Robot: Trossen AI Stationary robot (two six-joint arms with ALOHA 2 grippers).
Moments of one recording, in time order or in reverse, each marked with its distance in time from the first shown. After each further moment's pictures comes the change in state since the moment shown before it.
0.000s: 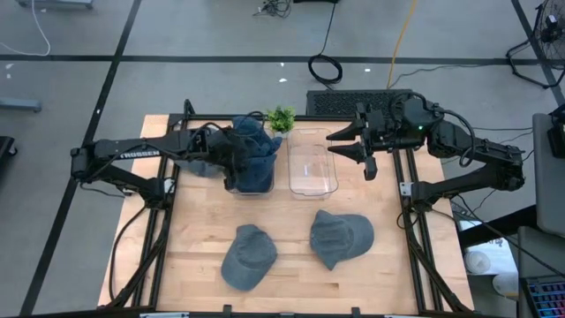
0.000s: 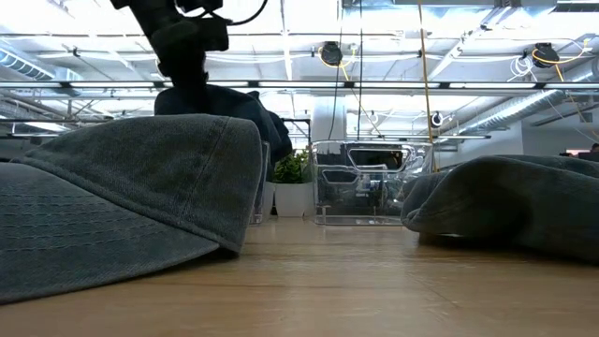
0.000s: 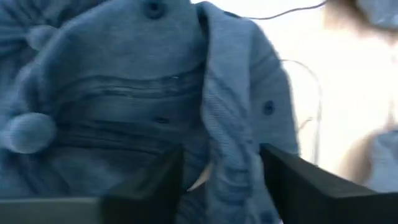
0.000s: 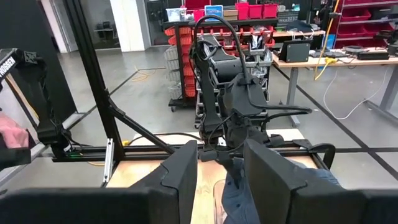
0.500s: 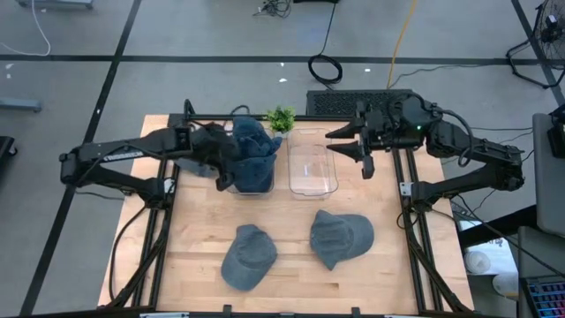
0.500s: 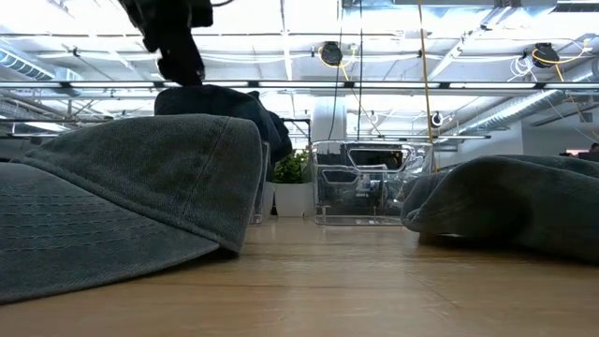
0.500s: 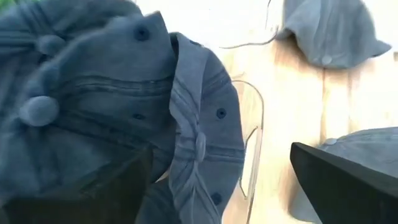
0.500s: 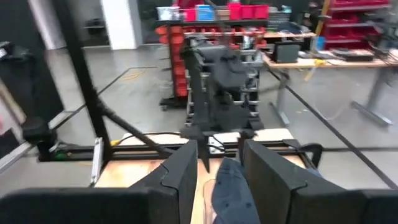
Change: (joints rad) left arm -0.002 -0.136 0.002 -0.026 0.108 -0.101; right arm -0.008 0.005 0.000 0.002 0.034 -0.018
